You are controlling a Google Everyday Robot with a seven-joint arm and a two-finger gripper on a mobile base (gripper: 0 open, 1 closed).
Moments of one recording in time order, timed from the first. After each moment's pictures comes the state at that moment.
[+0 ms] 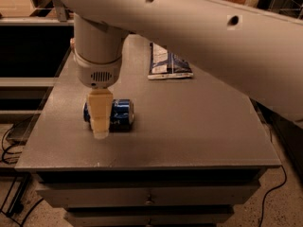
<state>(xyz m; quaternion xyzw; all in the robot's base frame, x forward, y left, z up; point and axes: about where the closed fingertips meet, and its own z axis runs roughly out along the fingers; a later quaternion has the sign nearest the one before) 0.476 0.132 0.900 -0.80 0.58 0.03 0.15</state>
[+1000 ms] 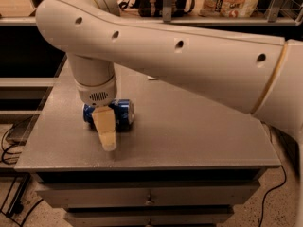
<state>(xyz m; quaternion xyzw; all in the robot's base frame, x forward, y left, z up) 0.486 0.123 0.834 -0.80 0.60 -0.02 0.05</state>
